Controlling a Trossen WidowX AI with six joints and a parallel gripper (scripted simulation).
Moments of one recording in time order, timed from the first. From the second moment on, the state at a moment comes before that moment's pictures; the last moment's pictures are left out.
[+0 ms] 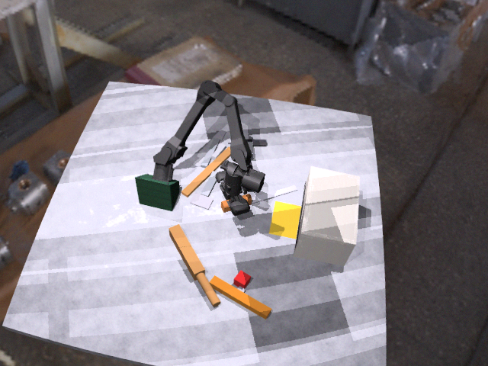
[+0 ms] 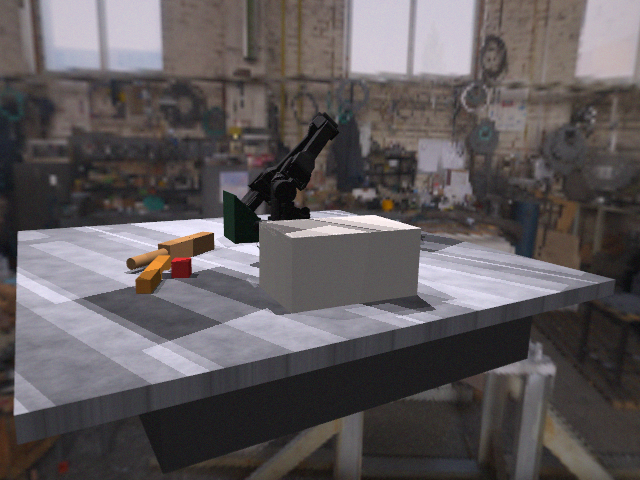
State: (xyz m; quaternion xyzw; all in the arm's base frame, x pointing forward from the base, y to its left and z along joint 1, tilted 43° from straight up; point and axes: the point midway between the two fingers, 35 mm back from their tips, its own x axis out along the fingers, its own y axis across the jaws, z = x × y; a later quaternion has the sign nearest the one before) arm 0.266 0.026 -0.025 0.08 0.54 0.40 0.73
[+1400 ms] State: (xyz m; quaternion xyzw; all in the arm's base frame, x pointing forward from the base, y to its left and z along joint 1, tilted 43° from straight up) arm 0.256 -0.009 -0.059 0.08 0.54 0.40 0.73
